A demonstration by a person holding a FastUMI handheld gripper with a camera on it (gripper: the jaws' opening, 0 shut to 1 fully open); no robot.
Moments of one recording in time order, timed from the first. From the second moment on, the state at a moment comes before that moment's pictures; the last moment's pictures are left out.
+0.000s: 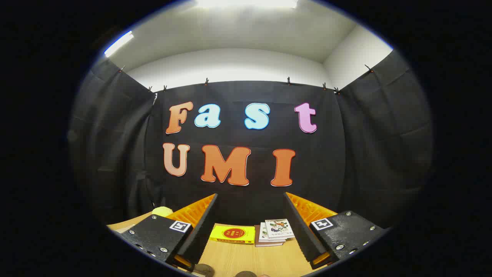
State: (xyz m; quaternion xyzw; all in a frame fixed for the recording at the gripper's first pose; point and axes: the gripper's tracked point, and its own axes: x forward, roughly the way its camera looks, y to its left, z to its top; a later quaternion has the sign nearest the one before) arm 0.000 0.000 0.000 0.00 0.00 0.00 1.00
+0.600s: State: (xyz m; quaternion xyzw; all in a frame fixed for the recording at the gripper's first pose) arm 0.002 -0.002 0.010 0.01 -0.01 -0.01 1.00
